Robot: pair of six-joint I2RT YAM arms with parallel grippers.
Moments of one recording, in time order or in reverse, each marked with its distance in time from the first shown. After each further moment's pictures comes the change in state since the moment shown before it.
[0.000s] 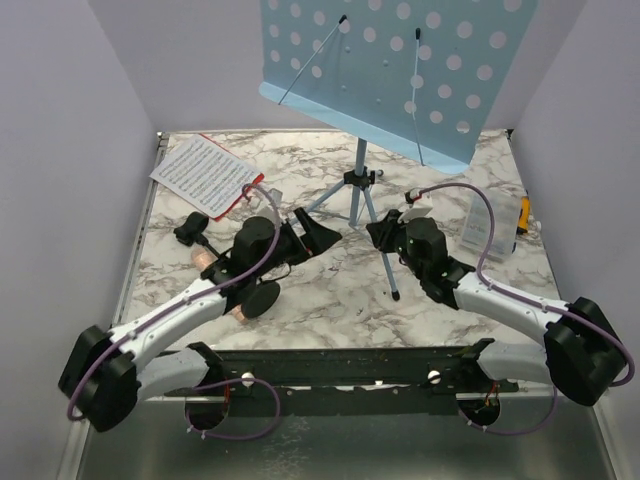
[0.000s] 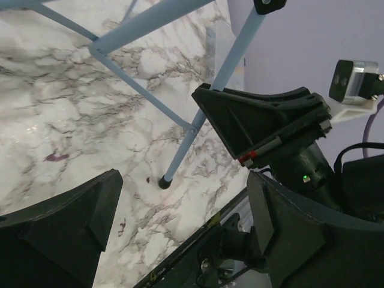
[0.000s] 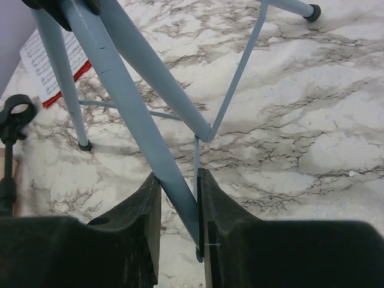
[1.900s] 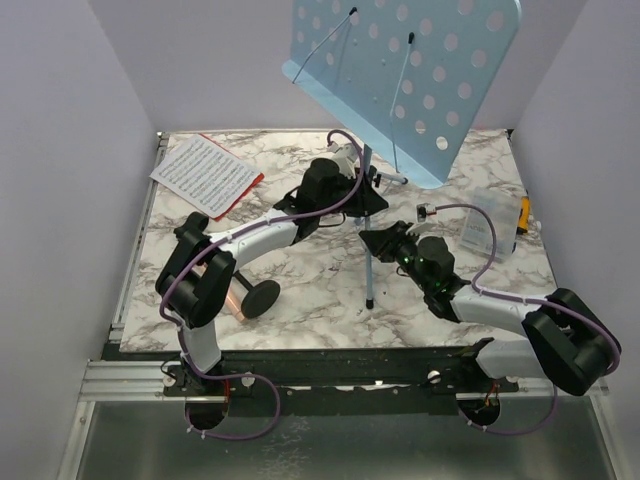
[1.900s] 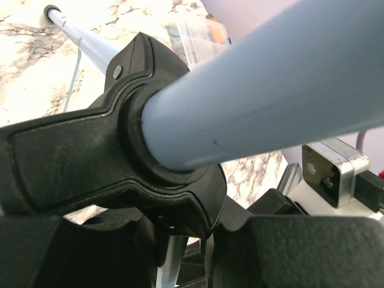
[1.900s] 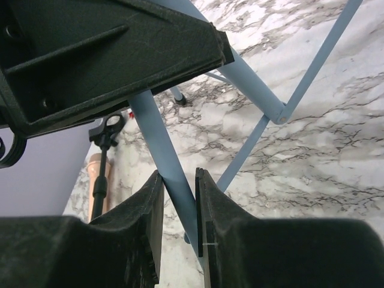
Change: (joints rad) left arm -0.005 0.801 0.636 0.153 0.266 0.297; right arm -0.031 0.048 -0.224 0.446 -0.182 0.269
